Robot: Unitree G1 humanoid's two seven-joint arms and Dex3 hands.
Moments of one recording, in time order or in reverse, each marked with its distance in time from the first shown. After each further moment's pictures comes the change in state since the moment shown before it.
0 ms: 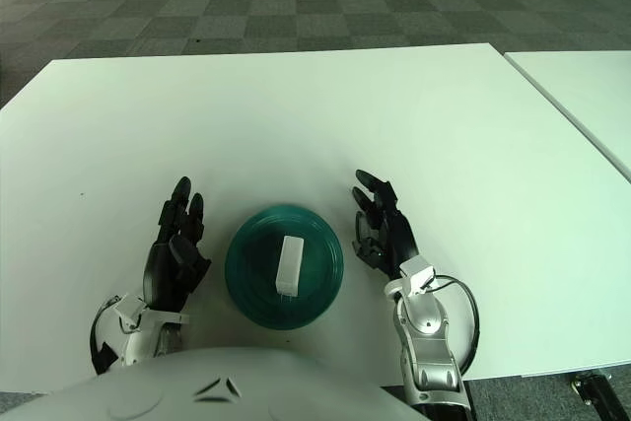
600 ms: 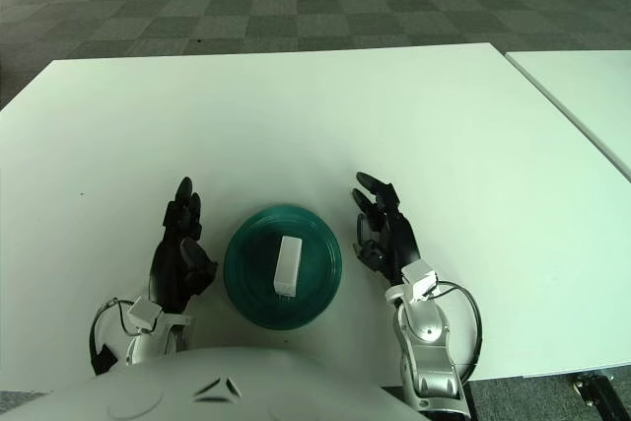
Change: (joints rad) left arm -0.001 0.015 -0.008 0.026 0.175 -0.054 0.104; right arm 0.039 0.020 0.000 0.003 0.020 -0.068 0.010
